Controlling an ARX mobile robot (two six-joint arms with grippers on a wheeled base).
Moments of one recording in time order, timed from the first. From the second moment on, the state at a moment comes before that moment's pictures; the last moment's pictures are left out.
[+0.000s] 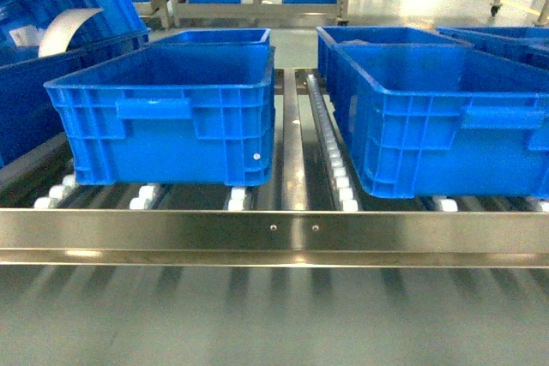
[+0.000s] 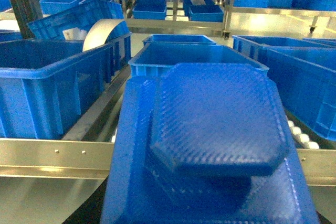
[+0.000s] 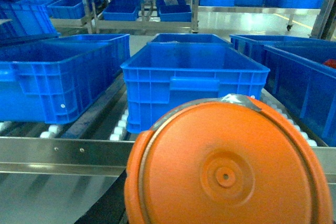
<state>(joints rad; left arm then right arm) 0.00 0.01 0.01 -0.01 0.00 0.00 0.00 0.01 0.01 -0.01 0.00 0.01</state>
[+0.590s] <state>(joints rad) 0.00 0.01 0.01 -0.01 0.00 0.00 0.00 0.01 0.01 -0.01 0.00 0.01</state>
